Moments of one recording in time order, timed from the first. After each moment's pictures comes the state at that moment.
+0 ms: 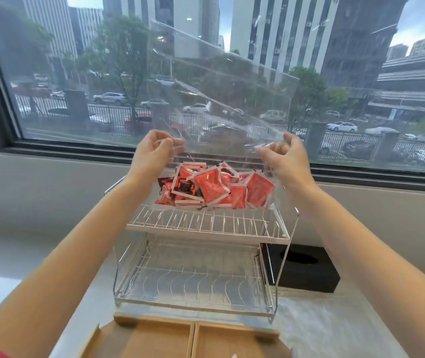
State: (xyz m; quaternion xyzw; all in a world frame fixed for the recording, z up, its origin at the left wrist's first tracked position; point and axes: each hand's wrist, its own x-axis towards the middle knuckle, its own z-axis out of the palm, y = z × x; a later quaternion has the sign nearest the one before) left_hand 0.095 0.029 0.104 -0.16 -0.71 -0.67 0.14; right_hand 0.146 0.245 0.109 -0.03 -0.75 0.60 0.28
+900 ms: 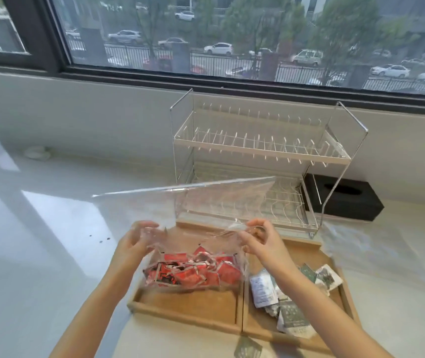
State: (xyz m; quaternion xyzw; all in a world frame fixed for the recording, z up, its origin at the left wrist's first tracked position) left_hand 0.244 -0.143 -0.141 0.03 -0.72 -0.69 0.01; right_hand 0.275 0.102 -0.121 -0.07 -0.76 0.65 -0.01
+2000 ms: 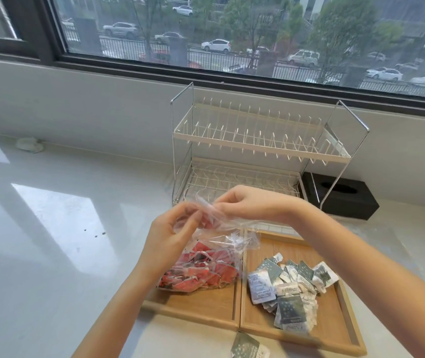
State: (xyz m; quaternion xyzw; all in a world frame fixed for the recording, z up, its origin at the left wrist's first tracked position) left_hand 0.259 -0.090 -0.093 -0.24 -0.74 -0.62 0.09; right_hand 0.224 0.087 -0.030 0.22 -0.89 0.32 -0.24
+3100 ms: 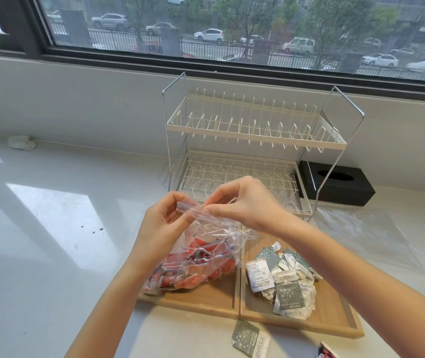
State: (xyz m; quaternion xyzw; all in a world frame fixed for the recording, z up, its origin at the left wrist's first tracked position) left_hand 0.264 -0.093 -0.087 -0.16 -0.72 -0.67 0.03; right_hand 0.261 0.073 -0.037 0.15 -0.88 0.44 -0.02
